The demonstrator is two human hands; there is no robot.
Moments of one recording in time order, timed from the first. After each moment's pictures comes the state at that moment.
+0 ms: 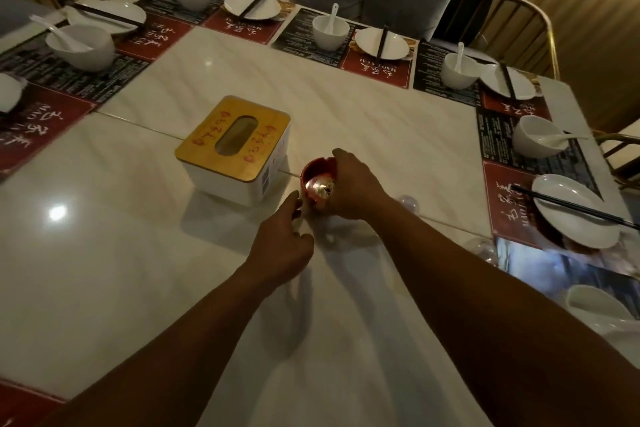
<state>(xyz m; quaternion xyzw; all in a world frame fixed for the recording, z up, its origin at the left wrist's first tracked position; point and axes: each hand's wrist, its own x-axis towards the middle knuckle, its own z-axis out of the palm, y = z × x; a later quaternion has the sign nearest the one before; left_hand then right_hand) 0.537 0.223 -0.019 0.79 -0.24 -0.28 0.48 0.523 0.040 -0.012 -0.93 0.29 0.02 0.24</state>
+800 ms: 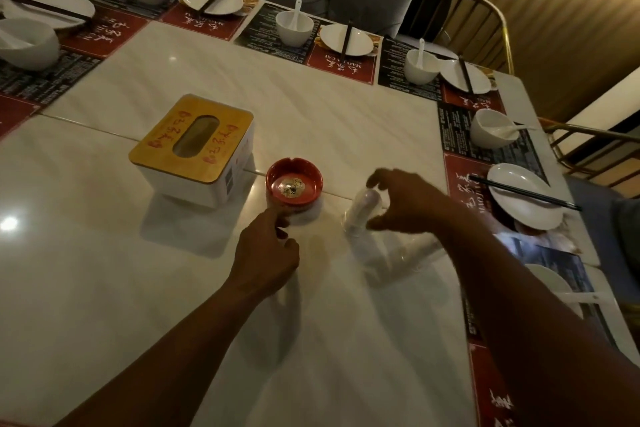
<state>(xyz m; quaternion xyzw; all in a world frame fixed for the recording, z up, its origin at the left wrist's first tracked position) 0.511 0.210 -0.026 0.83 -0.27 -0.22 0.44 0.402 -0.001 0.065 -0.93 0.31 0.13 0.17</state>
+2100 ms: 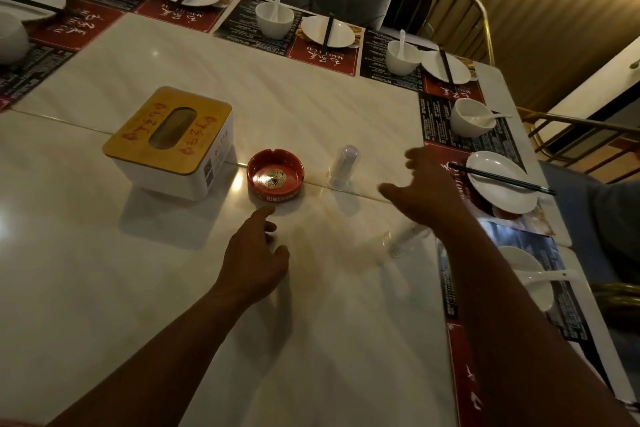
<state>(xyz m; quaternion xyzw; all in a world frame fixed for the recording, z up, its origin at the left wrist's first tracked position) 0.493 0.213 -0.041 0.83 -0.27 -0.25 0.42 0.358 -0.016 0.058 -0.82 0.49 -0.08 0.27</state>
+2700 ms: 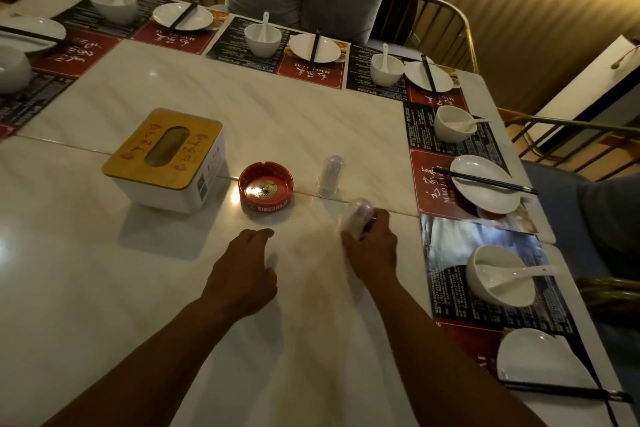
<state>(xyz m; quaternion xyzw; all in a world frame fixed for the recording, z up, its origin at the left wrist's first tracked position) 0.490 0.227 -0.028 0.86 -0.40 -0.21 0.24 0.347 0.053 -0.030 -0.74 0.54 -0.20 0.36</state>
